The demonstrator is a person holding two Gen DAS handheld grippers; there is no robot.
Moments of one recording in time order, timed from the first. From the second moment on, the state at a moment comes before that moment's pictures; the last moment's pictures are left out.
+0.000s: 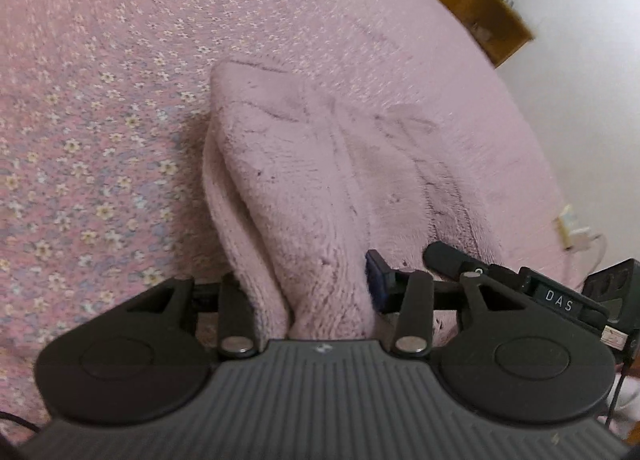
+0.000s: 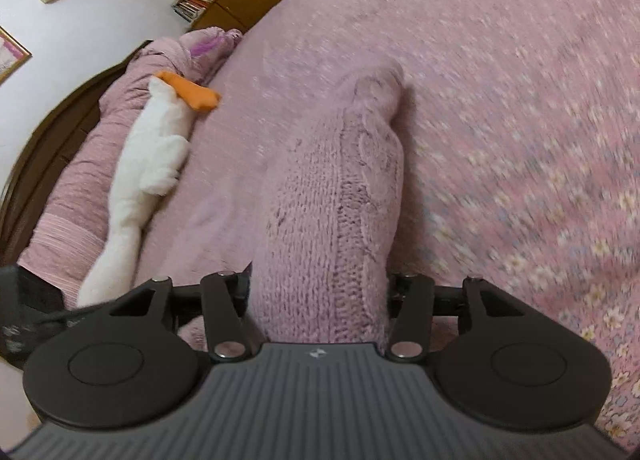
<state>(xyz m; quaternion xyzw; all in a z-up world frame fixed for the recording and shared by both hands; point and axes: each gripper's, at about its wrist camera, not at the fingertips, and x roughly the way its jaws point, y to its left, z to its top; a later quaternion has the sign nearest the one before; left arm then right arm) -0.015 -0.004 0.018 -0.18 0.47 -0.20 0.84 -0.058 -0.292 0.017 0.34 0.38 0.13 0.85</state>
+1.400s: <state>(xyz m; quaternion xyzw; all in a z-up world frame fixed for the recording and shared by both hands) -0.093 -0.035 0.014 -0.02 0.44 -0.05 0.90 -0.181 -0.242 0.026 0.11 0.34 0.04 0.93</state>
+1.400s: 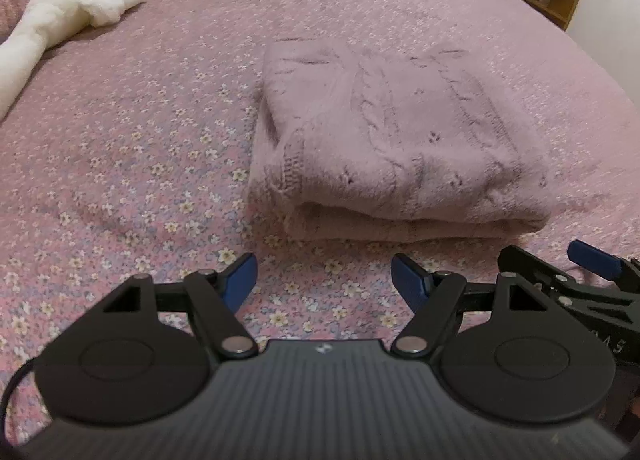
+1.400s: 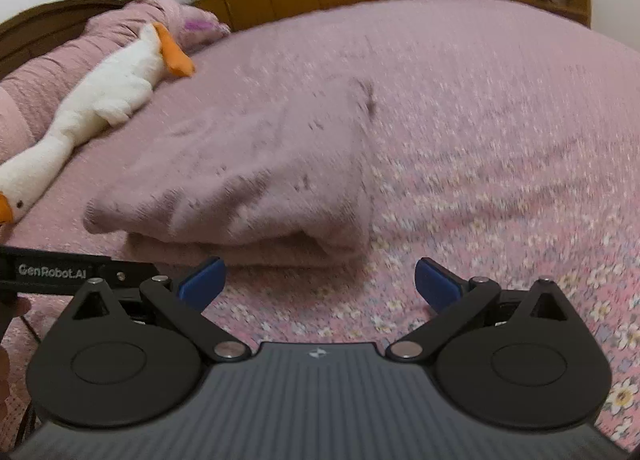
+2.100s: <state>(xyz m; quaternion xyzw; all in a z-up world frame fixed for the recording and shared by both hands) -0.094 -0.039 0.002 0.00 0.44 -0.02 0.90 -0.168 -0.240 0.012 0.11 0.37 0.04 0.92</state>
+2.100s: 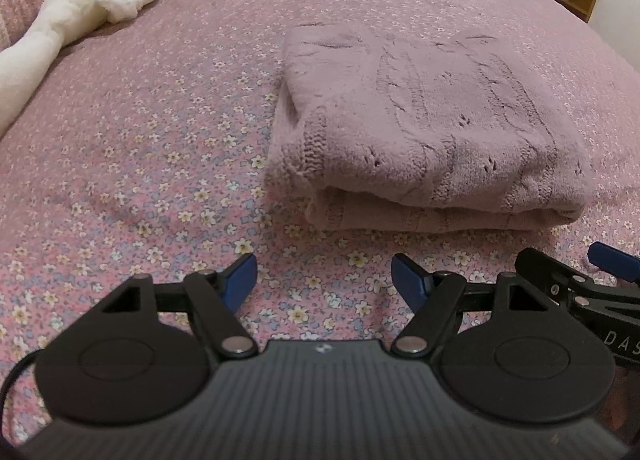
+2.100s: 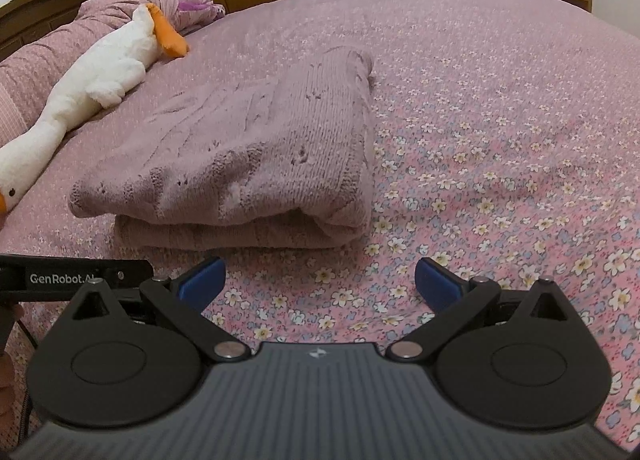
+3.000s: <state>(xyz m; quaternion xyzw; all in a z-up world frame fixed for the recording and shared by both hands) -0.094 -0.039 0.002 -0.01 0.44 -0.02 0.90 -0.167 -0.240 0.012 0.11 0.37 0.04 0.92</state>
